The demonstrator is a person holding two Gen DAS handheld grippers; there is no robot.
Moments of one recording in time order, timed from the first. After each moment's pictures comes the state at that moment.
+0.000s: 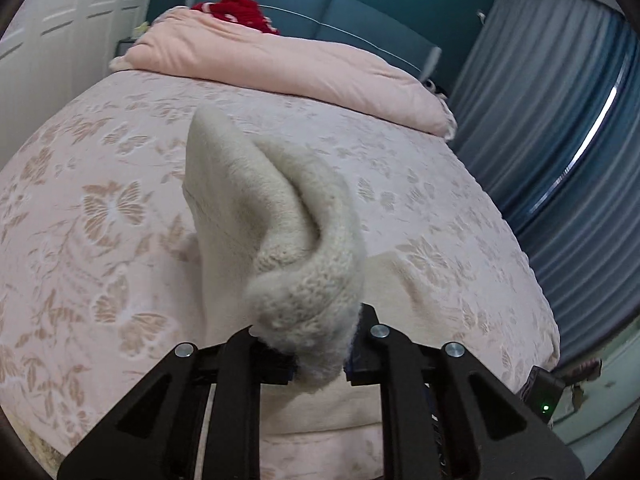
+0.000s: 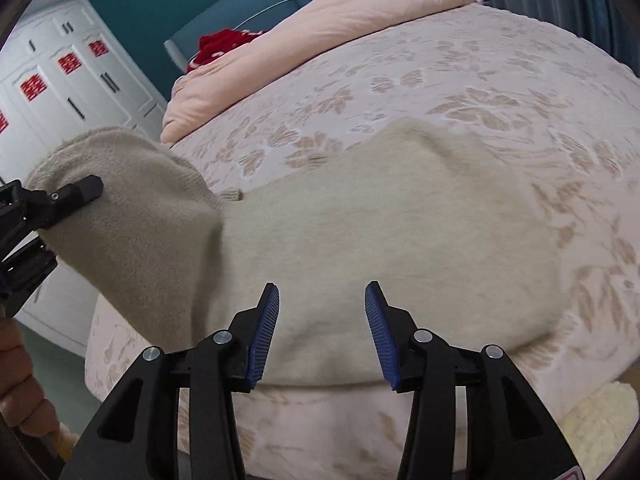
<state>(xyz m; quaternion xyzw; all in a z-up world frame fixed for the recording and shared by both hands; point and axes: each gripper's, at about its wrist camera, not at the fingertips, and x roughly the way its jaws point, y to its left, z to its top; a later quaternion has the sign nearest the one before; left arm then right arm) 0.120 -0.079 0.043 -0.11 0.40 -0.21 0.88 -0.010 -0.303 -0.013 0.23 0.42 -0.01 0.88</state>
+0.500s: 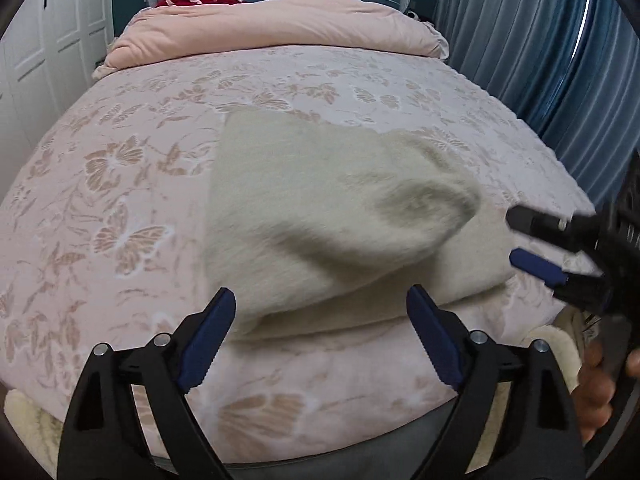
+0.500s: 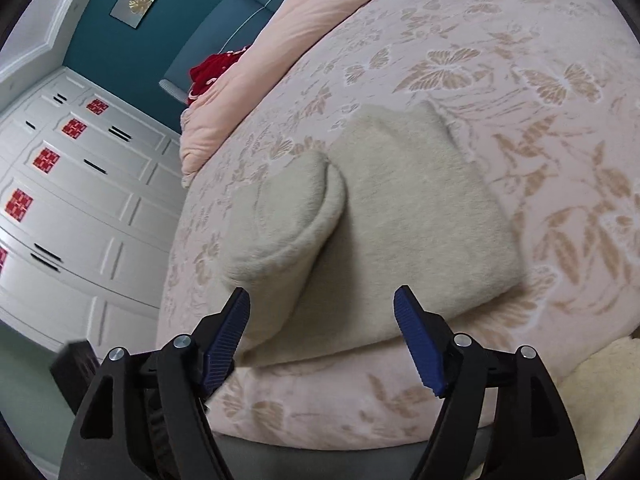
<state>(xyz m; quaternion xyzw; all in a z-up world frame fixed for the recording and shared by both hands) 0.037 -0.078 -0.052 0.03 0.44 -0.19 0.88 -0.025 -0.352 -0.017 0.37 0.41 0.05 0.83</state>
